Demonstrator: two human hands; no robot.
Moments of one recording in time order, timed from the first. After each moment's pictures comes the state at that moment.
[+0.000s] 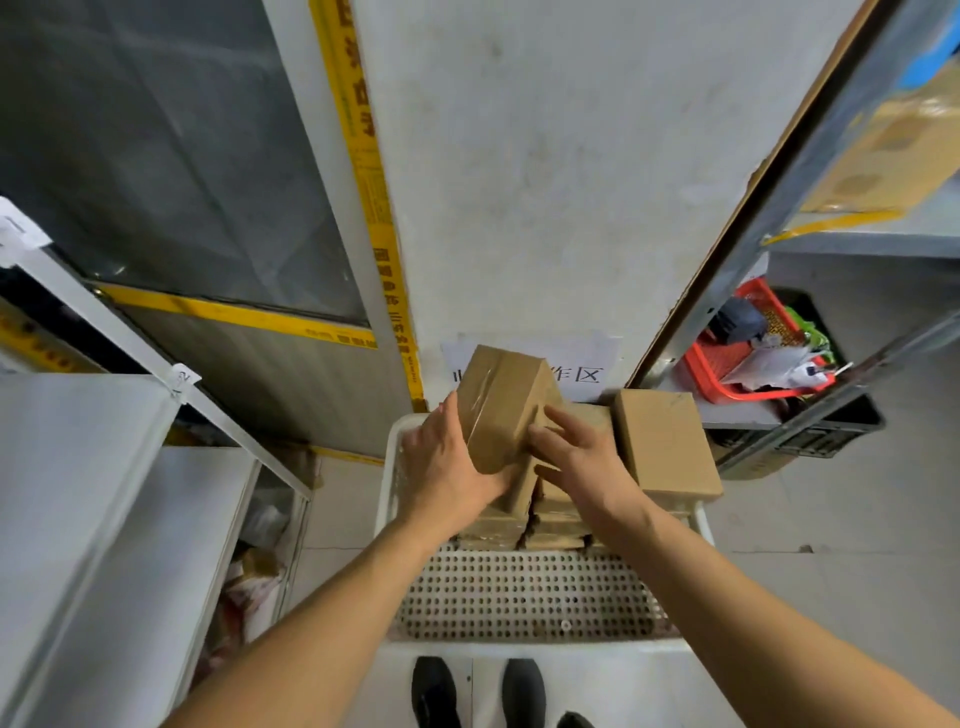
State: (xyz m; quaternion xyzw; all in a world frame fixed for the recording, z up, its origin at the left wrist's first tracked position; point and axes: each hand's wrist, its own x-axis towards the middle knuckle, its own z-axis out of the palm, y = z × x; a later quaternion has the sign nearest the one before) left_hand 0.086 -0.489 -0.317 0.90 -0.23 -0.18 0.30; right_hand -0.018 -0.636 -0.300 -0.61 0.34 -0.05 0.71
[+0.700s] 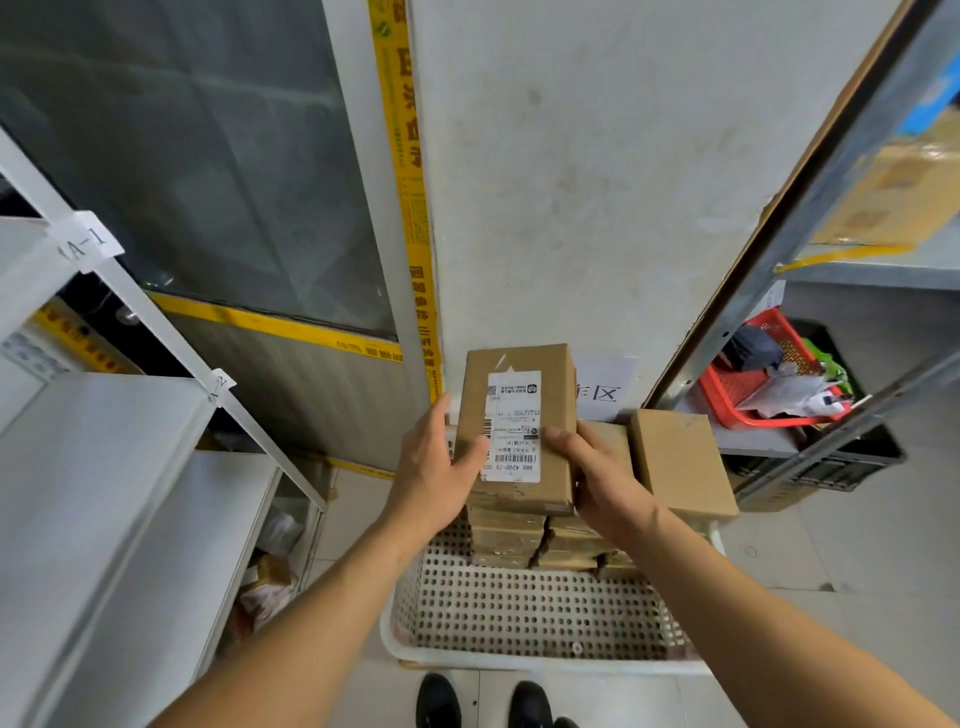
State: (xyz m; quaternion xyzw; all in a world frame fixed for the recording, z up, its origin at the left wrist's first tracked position) left_hand 0.092 -0.445 -0.276 0.85 -0.21 -0.17 0.46; right_hand -0.016 -0.634 -0.302 -0.52 0.26 -0.02 0.81
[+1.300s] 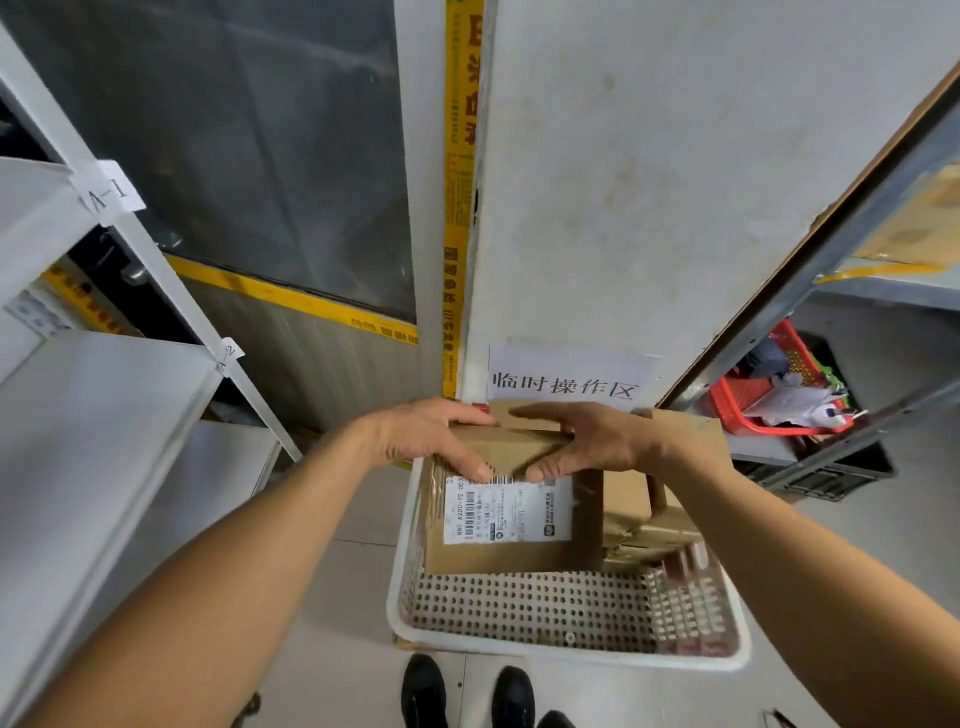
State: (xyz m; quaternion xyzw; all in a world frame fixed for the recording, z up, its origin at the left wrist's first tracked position) left_hand 0.179 -0.410 -0.245 0.73 -0.32 -0.52 0.31; right_hand 0.041 -0.643 -0.244 -0.84 0.10 0.27 0.46
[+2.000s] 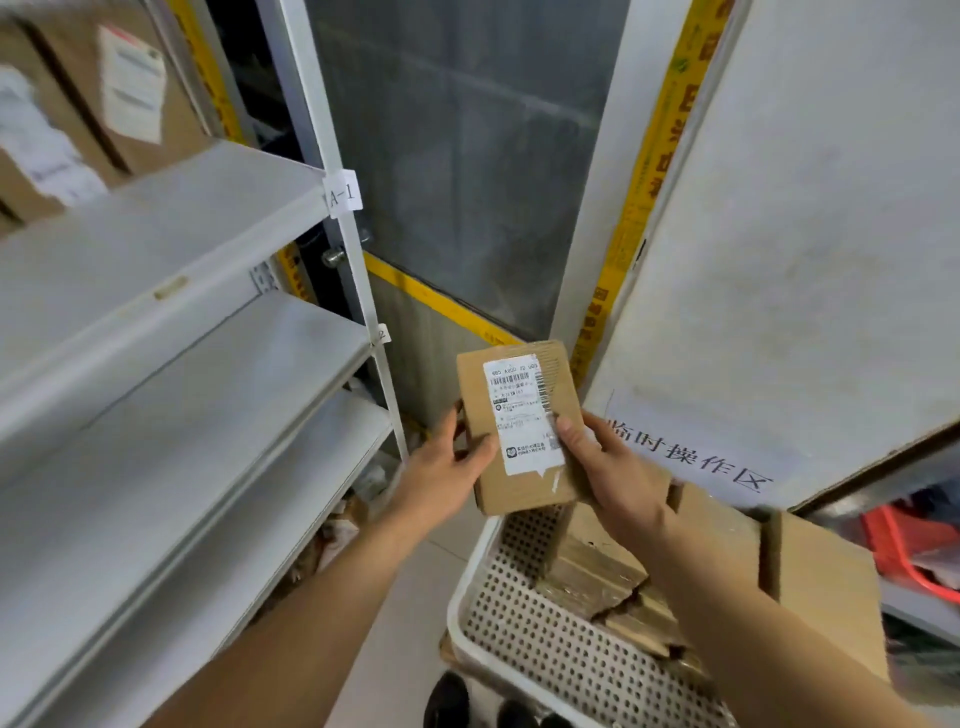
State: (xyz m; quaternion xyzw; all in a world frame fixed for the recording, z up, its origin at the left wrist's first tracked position) left_hand 0.122 -0.317 -0.264 0.86 -0.04 -0.18 0.48; right_hand 0.090 -0.542 -0.291 -0.64 0.17 0.06 0.74
